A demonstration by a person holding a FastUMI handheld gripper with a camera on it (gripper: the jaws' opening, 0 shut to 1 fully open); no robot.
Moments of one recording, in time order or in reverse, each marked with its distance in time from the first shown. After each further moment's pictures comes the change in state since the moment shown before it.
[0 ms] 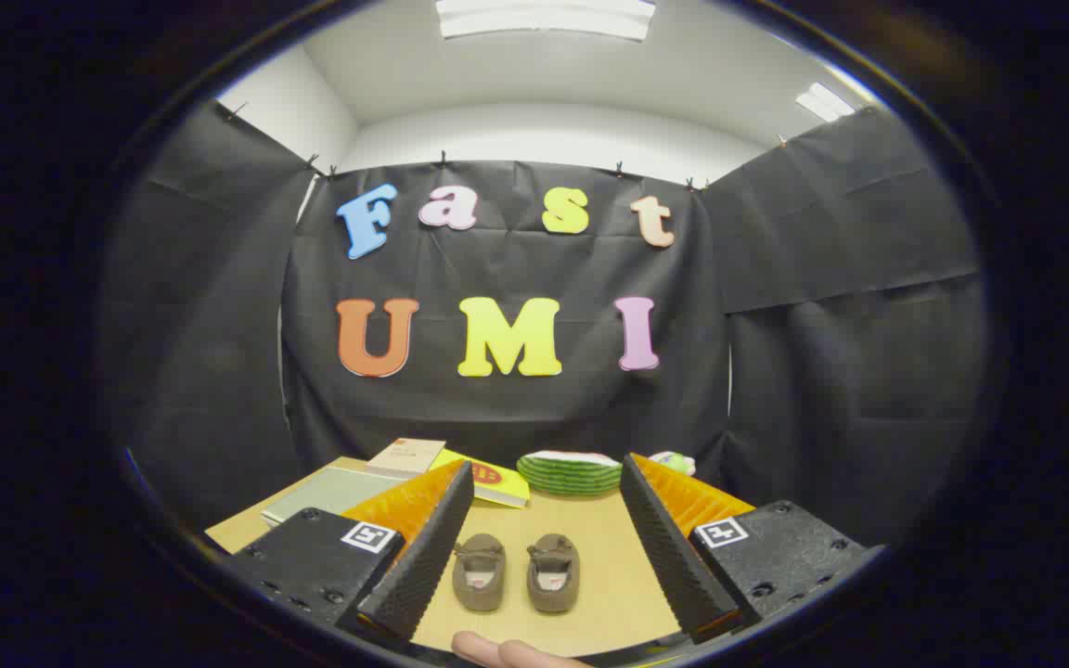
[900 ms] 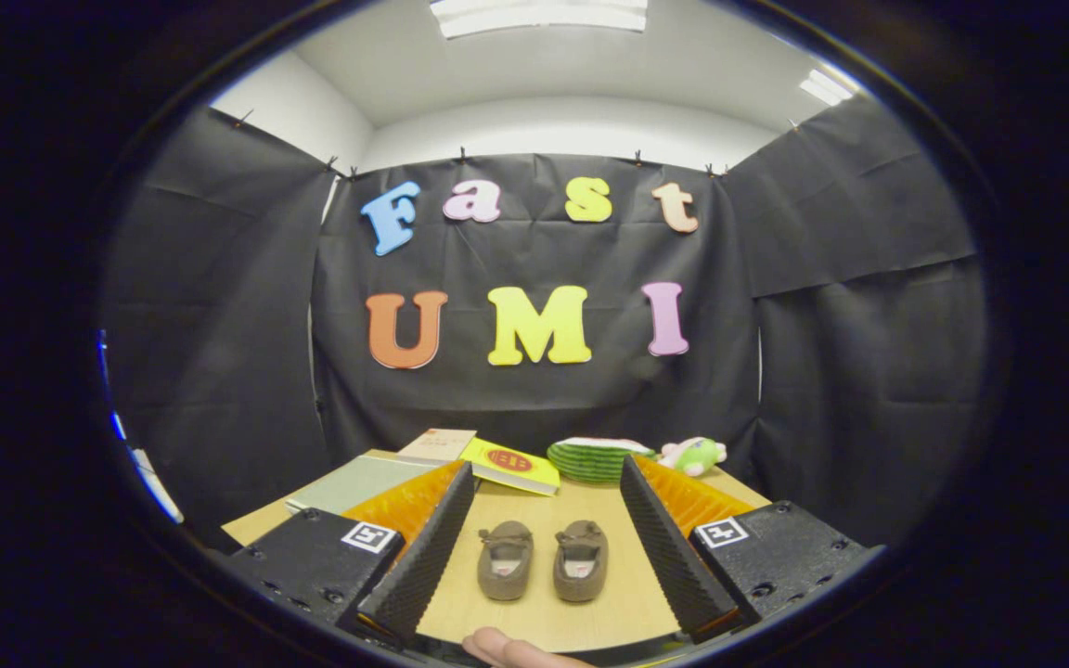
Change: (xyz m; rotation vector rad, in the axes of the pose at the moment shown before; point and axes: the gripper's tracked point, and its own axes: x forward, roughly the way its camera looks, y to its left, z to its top) arm -0.011 0.015 -0.027 0.036 0.028 0.117
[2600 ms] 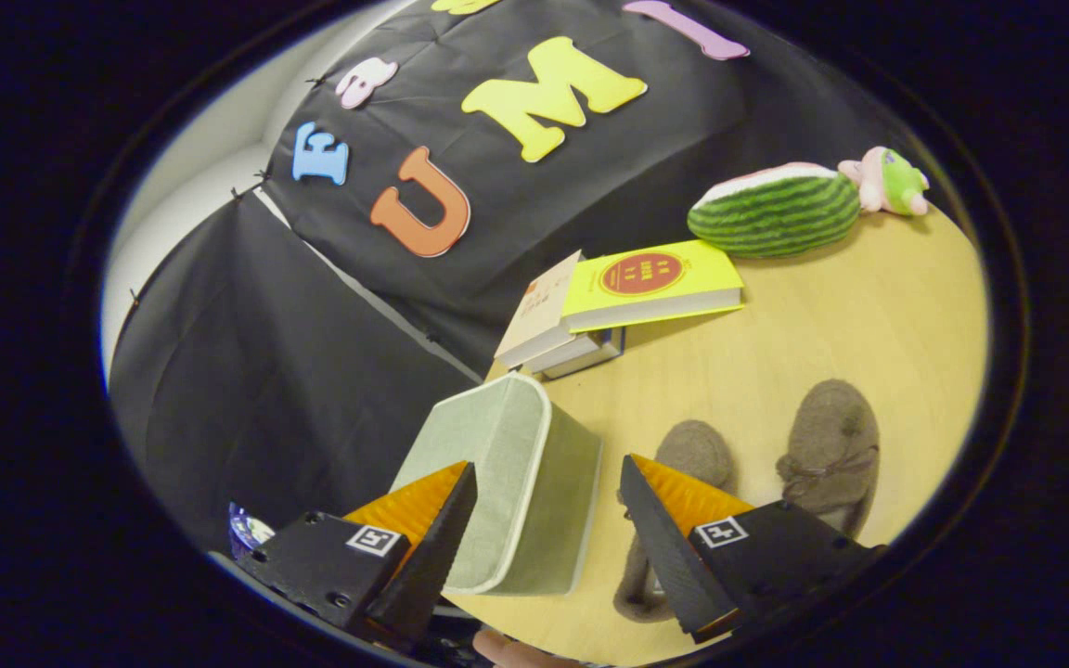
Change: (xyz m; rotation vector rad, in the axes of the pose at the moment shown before) arm 0.243 0.092 -0.169 0.634 0.731 0.534
